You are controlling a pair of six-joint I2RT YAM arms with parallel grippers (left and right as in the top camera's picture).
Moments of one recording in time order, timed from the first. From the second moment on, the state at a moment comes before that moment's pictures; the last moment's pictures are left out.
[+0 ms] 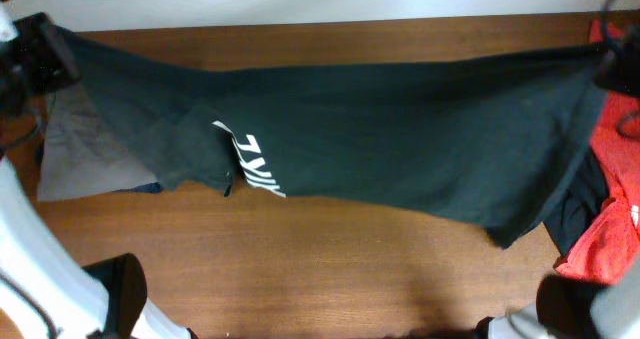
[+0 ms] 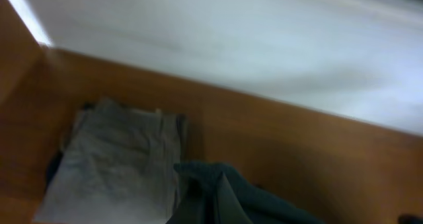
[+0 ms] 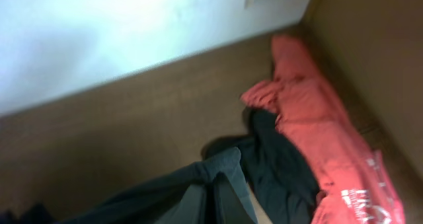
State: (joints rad) left arm 0.24 1.87 2.91 -1.66 0.19 -0.11; right arm -0.22 1.71 2.63 -1.63 0.06 0.12
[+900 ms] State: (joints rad) left arm 0.10 2.11 2.85 -1.03 0.03 -0.04; right arm -0.22 2.01 2.76 -1.36 0.07 0.15
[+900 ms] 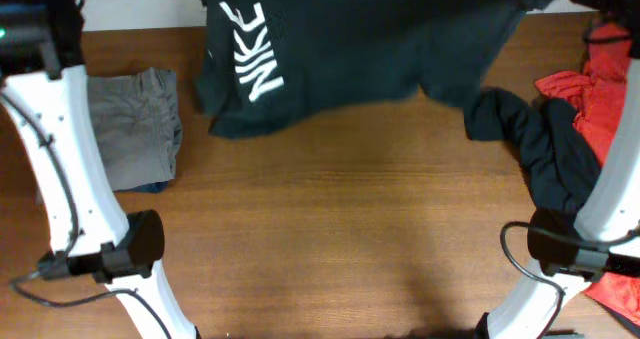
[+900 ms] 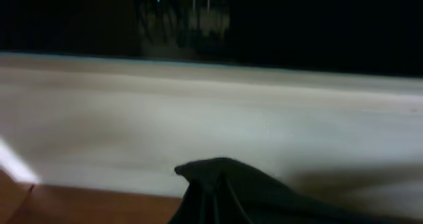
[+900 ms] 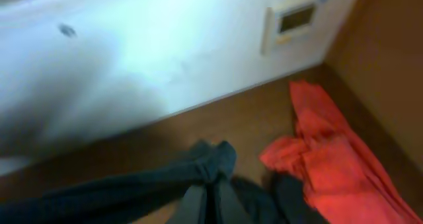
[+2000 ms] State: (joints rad) left arm 0.15 1.58 2.96 -1.34 0.03 -0.04; right arm -0.34 1.47 2.76 -1.40 0.16 0.15
